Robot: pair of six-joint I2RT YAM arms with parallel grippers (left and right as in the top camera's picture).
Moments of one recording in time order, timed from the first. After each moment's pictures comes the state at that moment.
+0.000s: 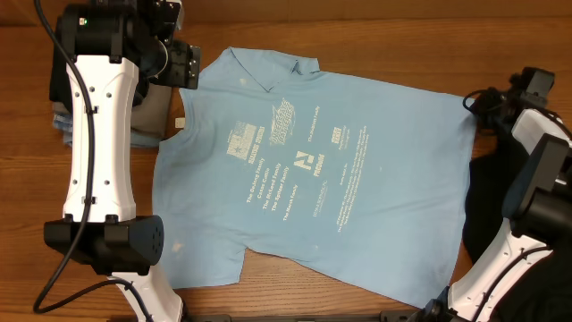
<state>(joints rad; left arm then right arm) -0.05 1.96 2.31 -1.49 0.03 0.06 -0.42 2.19 1.45 -0.22 -0.21 0.39</state>
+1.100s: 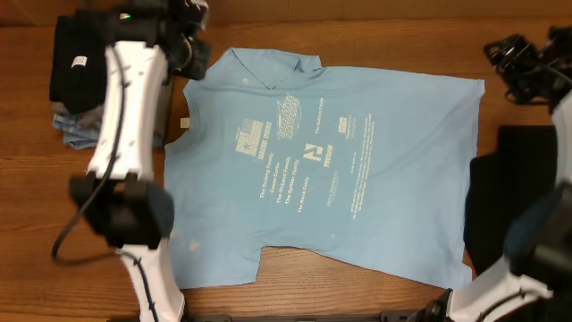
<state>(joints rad) -0.07 2.16 2.22 -1.23 0.03 0.16 -0.42 1.85 1.66 -0.59 -0.53 0.46</state>
